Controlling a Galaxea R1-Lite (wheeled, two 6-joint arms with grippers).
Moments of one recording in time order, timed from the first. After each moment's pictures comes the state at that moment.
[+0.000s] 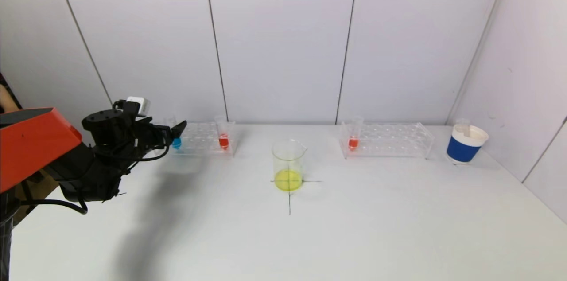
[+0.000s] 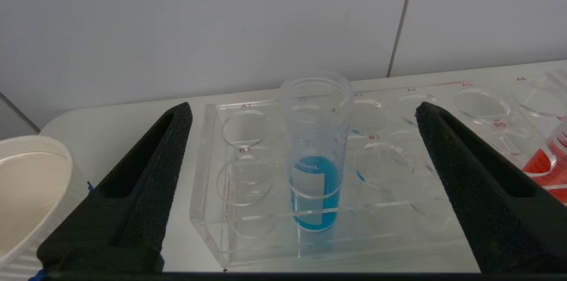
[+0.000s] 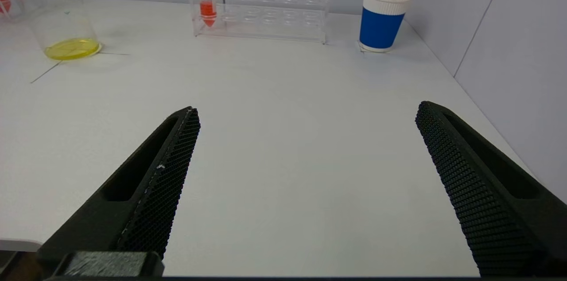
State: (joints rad) left arm 0.09 2.26 -0.95 -1.27 -0.21 0.06; right arm 0.00 0.00 0.00 0.00 0.02 -0.04
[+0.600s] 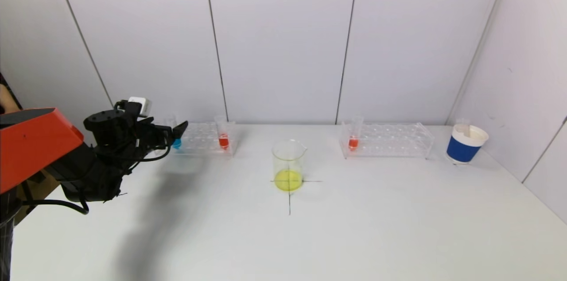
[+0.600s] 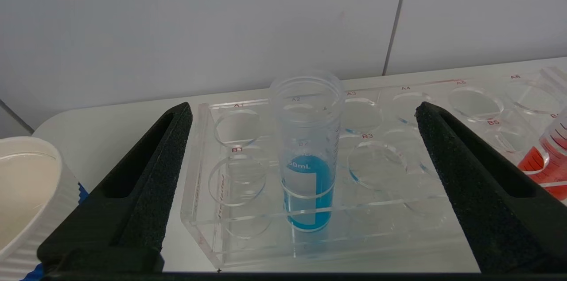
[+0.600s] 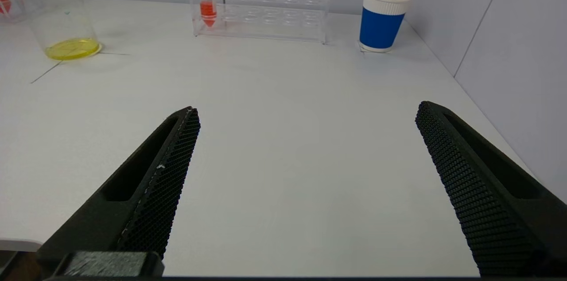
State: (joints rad) left arm 0.08 2.27 -0.95 -1.27 -0.21 0.06; right arm 0.00 0.00 0.00 0.00 0.02 -0.04
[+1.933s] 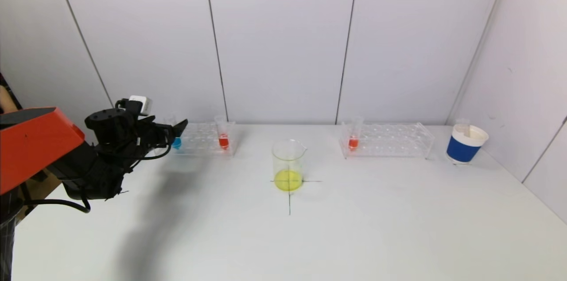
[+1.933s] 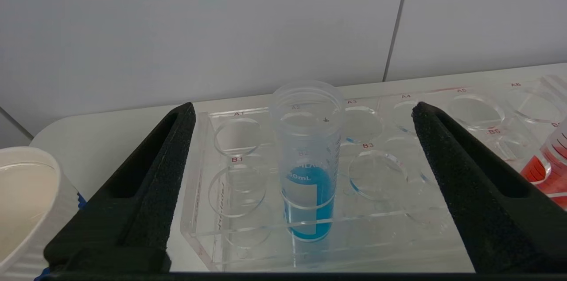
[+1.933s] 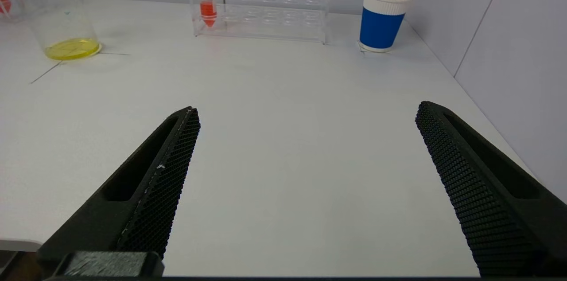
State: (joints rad) left arm 0.08 2.27 -0.97 -1.26 -0.21 0.06; right arm 0.00 0.00 0.00 0.00 0.02 -0.04
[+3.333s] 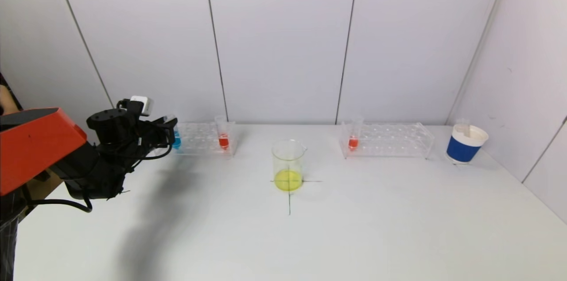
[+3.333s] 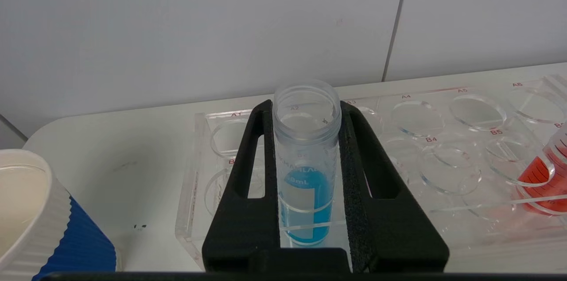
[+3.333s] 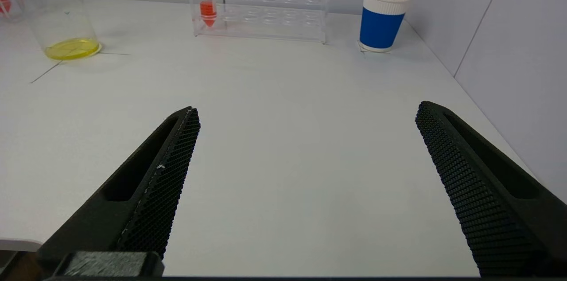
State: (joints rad) left arm 0.08 2.29 -0.98 -1.26 -0.21 0.06; right arm 0.00 0.00 0.00 0.00 0.02 -0.04
